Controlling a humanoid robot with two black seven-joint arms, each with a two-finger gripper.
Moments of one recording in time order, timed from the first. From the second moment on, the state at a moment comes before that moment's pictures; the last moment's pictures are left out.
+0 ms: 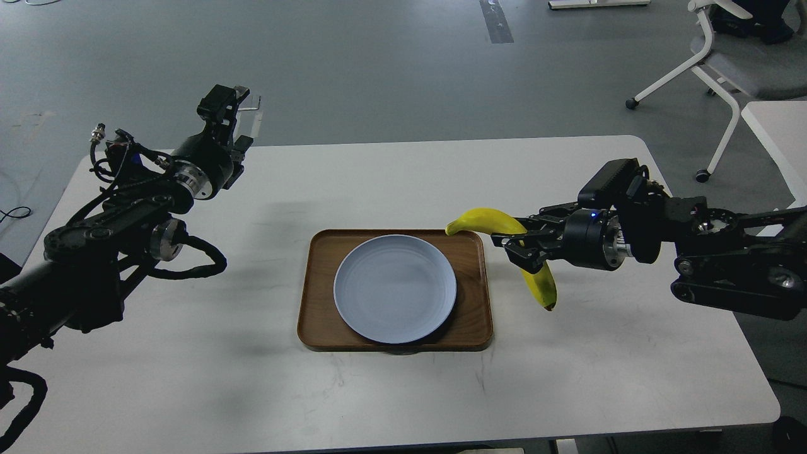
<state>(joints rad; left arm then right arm) -0.91 0.34 -0.34 -0.68 0.31 0.04 -0.36 1.31 -0.58 -0.51 1.26 -1.43 -0.20 0.24</state>
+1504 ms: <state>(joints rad) -0.89 0.40 -0.34 -0.68 0.31 0.00 -0.36 1.25 -0.11 -0.56 0.94 -1.27 -0.24 0.23</state>
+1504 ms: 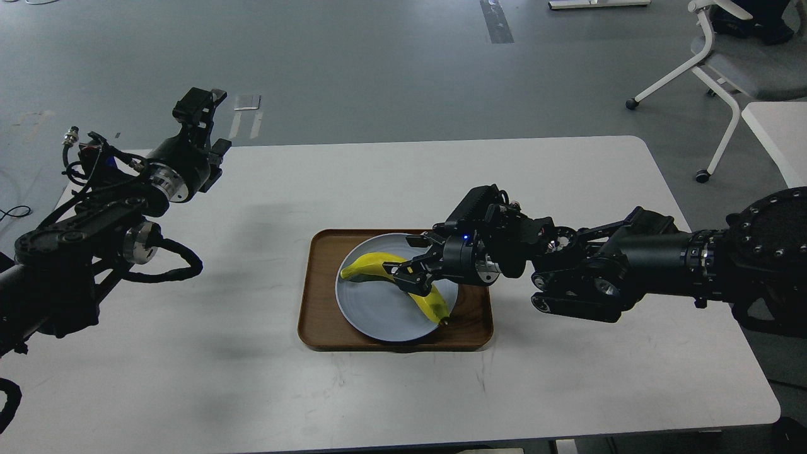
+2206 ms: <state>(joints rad) -0.89 0.40 -0.43 -0.69 0.23 -0.13 -0.36 1.07 -0.38 0.21 0.90 -0.21 -0.19 0.23</state>
